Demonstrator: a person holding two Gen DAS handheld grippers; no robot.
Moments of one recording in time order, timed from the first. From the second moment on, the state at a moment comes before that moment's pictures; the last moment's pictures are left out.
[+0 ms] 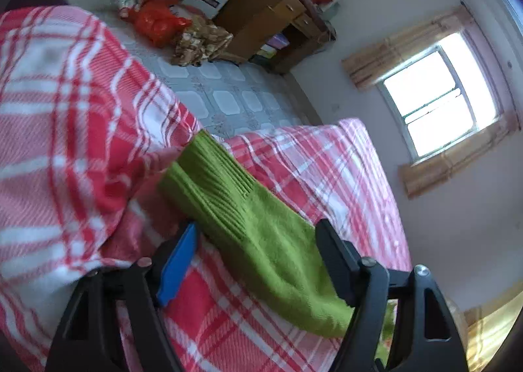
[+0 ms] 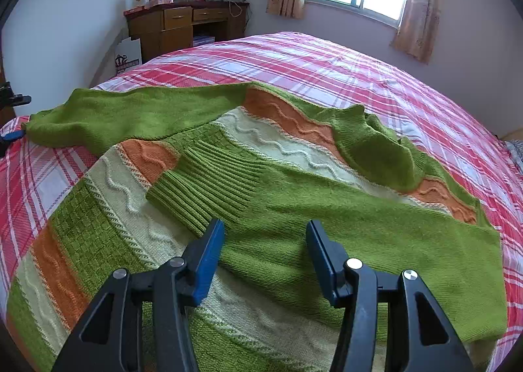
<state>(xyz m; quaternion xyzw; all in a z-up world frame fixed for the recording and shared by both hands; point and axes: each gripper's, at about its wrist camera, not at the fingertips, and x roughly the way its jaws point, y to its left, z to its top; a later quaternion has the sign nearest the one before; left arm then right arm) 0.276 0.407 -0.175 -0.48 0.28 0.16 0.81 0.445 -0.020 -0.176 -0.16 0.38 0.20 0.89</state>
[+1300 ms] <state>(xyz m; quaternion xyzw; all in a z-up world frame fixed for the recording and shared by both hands) 0.283 0.345 -0.047 -0.35 0.23 0.10 0.90 0.453 -0.028 -0.179 -0.12 0.39 0.22 0.89</state>
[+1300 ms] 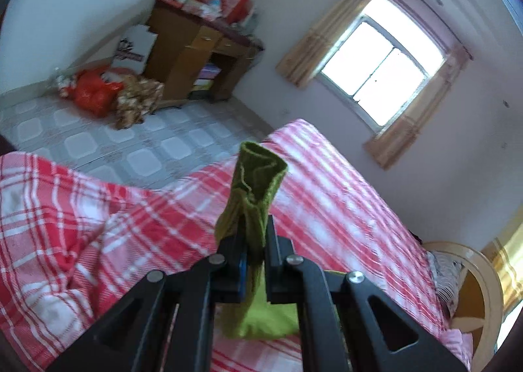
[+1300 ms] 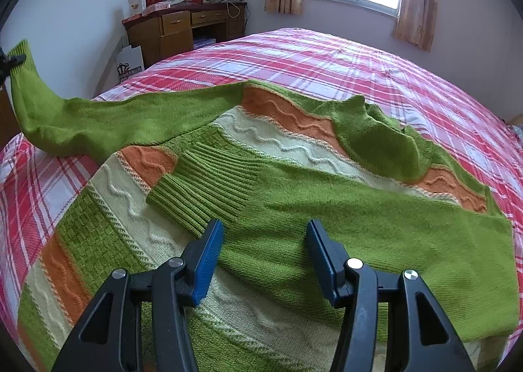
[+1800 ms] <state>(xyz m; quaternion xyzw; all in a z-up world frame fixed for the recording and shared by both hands) 0.294 0.290 0.027 -0.33 0.19 0.05 0.93 0.394 -0.086 -0.138 -0.05 0.37 0.29 0.88</state>
